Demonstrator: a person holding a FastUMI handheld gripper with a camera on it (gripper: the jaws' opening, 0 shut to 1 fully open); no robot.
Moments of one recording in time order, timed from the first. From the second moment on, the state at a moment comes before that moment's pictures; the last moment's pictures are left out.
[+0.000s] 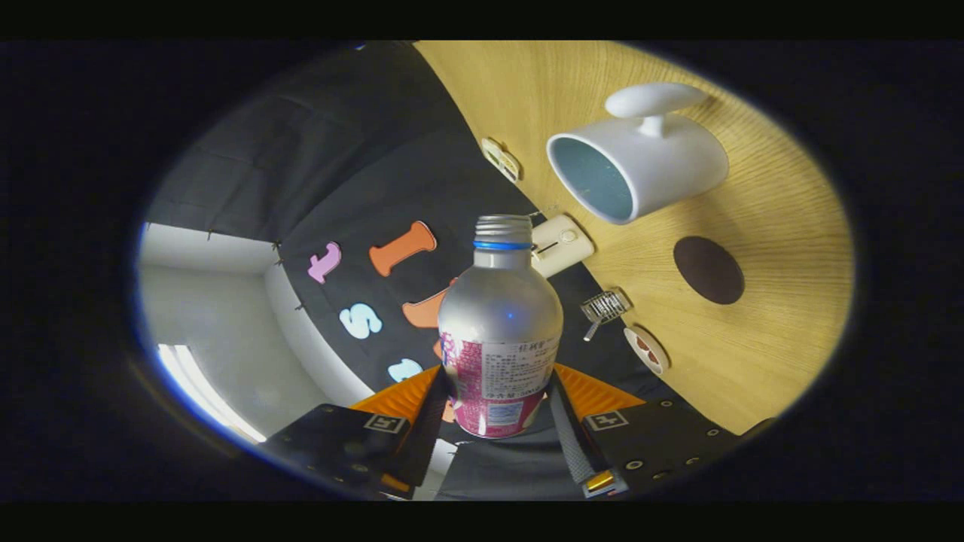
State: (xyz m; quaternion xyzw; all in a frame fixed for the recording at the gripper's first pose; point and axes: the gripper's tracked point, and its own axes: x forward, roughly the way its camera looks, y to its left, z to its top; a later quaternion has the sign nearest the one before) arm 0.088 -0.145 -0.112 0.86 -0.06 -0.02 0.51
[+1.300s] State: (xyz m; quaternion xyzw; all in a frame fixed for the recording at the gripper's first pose) arm 0.117 -0.133 -0.074 0.37 -0.04 -0.03 0.93
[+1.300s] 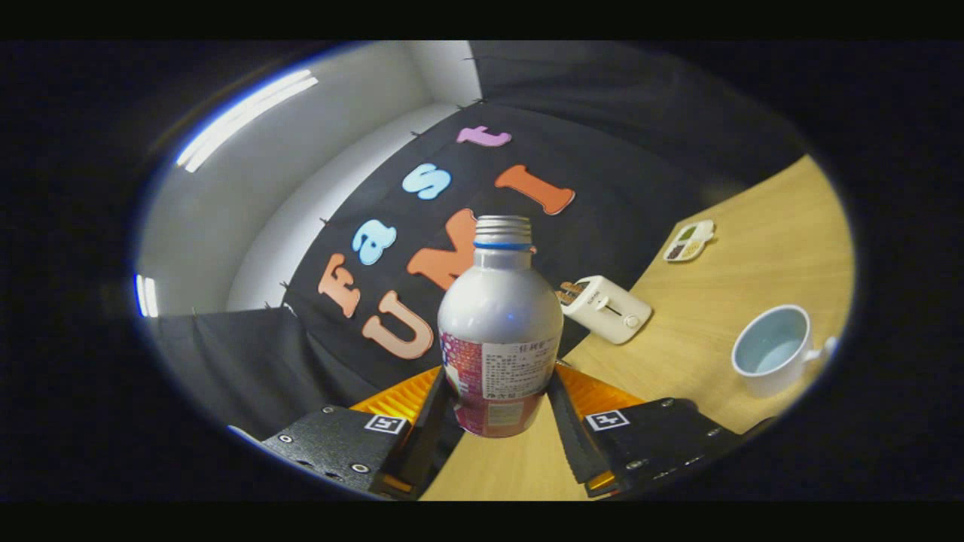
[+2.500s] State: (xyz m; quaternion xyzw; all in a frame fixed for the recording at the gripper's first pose) arm 0.126 -0.125 -0.210 -0.06 0.19 -0.06 0.98
